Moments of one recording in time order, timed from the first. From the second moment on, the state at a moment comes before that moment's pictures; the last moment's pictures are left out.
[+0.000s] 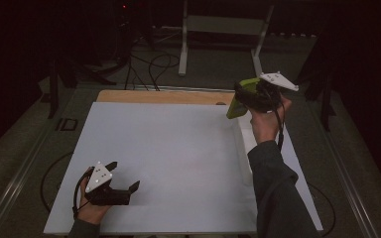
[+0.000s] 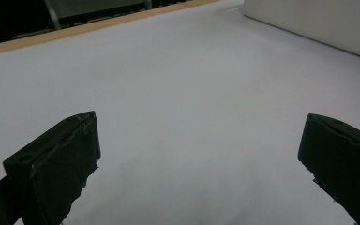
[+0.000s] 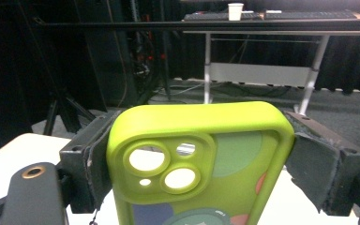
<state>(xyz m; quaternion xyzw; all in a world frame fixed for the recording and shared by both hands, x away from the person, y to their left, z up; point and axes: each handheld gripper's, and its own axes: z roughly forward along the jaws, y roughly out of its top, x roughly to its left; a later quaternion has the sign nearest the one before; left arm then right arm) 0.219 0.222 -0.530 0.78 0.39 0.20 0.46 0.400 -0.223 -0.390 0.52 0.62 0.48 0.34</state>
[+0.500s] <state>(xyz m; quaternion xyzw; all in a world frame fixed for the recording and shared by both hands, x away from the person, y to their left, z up) 0.220 0.221 -0.530 0.78 0.39 0.20 0.45 0.415 -0.233 -0.397 0.54 0.62 0.45 0.35</state>
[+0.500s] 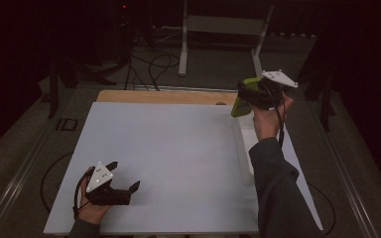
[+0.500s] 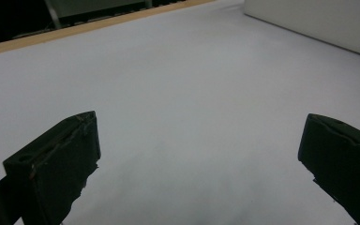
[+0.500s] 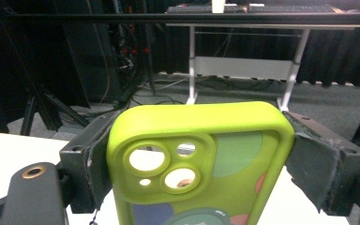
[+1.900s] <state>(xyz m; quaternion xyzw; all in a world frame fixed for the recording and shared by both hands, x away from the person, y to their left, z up) 0.218 0.223 -0.531 0.78 0.39 0.20 0.45 0.436 -0.255 -0.414 0.59 0.60 0.39 0.37</state>
